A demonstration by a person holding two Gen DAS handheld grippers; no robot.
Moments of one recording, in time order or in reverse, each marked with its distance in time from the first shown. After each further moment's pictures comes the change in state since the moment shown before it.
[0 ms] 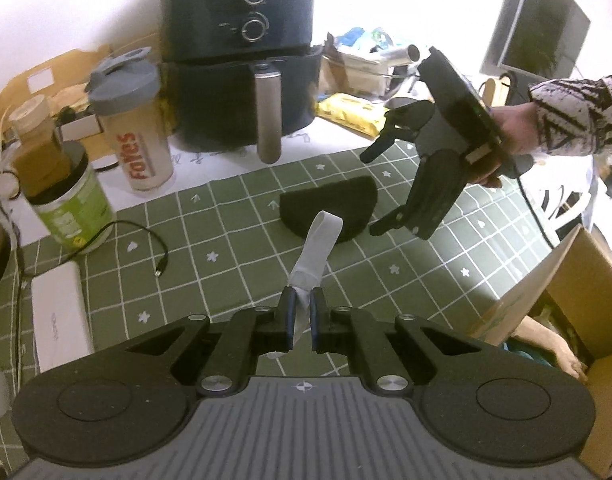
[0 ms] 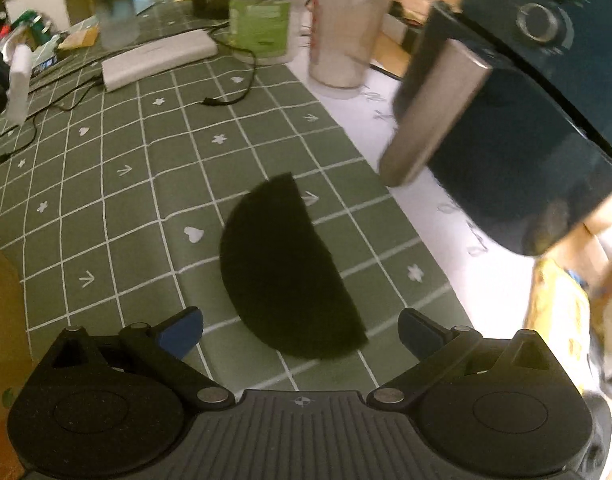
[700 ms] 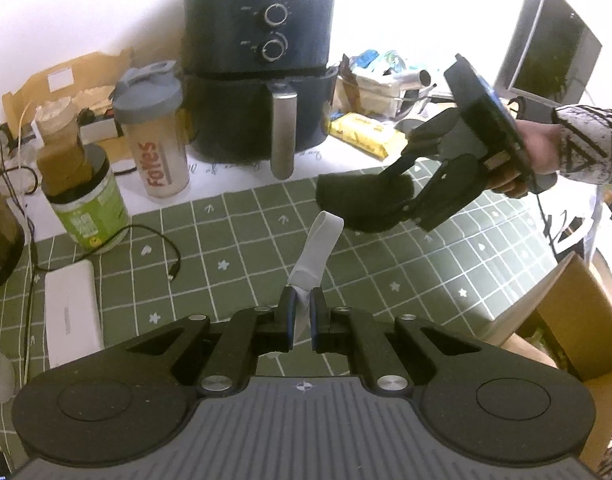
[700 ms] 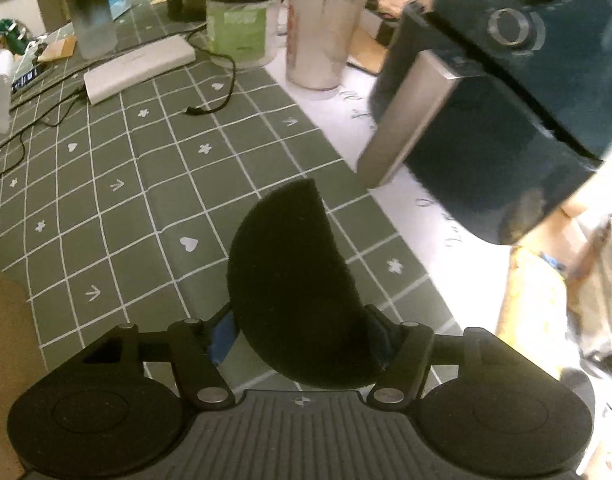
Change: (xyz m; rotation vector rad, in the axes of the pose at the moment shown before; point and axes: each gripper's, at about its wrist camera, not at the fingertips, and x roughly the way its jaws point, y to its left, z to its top) left arm -0.018 0.000 0.004 -0.044 -0.044 0.018; right arm -0.030 -0.002 0.010 0.080 0.045 -0.061
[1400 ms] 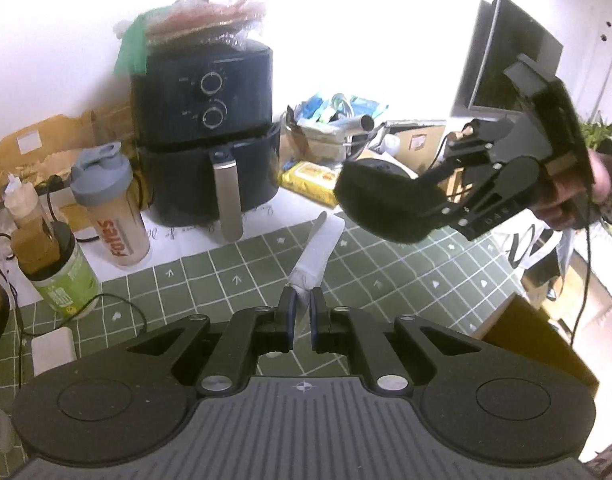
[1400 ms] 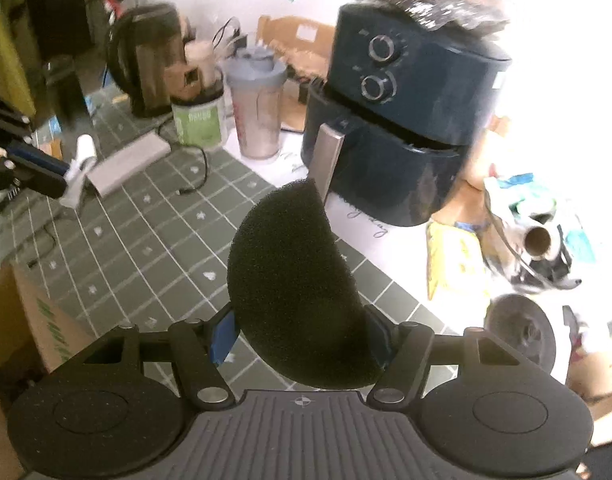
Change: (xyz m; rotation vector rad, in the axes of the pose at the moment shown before) left arm -0.027 -0.047 0.033 0.081 -0.099 -0.053; right arm -0.143 0.013 -0.044 0.264 -0.167 -0.081
